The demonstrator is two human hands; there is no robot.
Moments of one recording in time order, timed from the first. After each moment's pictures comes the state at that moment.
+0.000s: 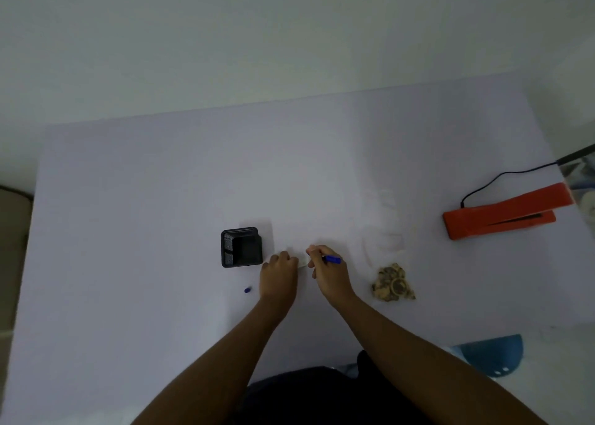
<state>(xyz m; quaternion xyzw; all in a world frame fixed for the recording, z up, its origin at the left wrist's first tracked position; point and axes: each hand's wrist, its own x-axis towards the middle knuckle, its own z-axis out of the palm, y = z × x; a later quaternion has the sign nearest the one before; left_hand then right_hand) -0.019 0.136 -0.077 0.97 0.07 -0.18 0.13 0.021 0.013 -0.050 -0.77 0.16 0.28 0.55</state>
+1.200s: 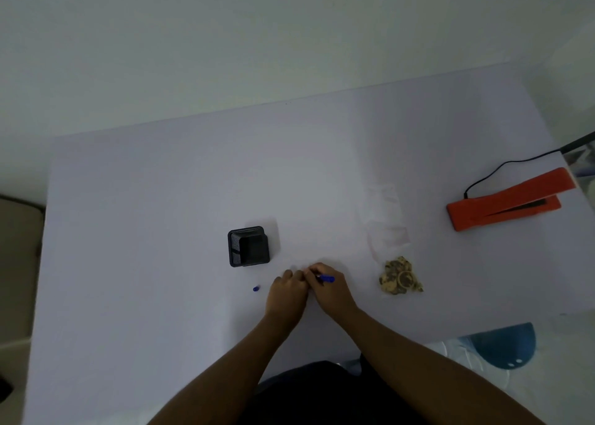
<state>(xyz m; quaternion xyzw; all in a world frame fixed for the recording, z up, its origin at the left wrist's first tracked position) -0.058 0.135 -0.074 0.97 -0.05 -0.22 0.11 -0.021 0.010 -0.077 -0.80 0.03 0.29 0.52</state>
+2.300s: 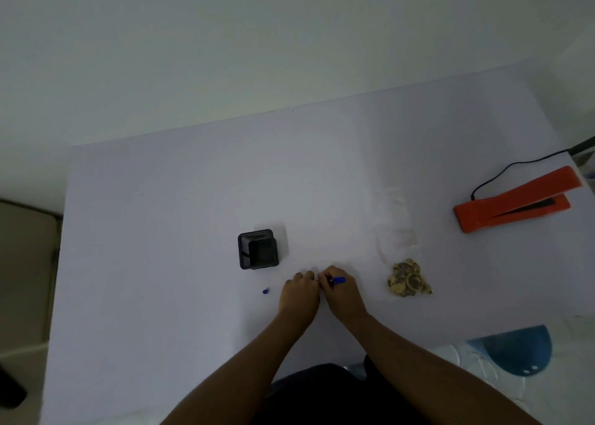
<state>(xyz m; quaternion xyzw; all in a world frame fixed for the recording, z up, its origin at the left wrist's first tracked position) -0.049 0.126 -0.062 0.96 -0.02 -0.25 0.10 -0.028 0.004 -0.106 -0.85 0.01 0.23 0.47</state>
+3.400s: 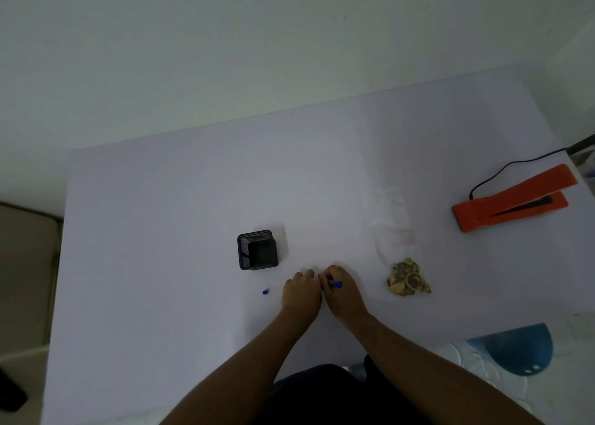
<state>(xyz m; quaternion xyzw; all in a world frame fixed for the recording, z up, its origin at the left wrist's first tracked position) -0.043 0.122 -0.061 0.96 -0.01 -0.26 0.09 -0.028 0.001 -0.115 -0.87 -0.01 0.22 0.44</state>
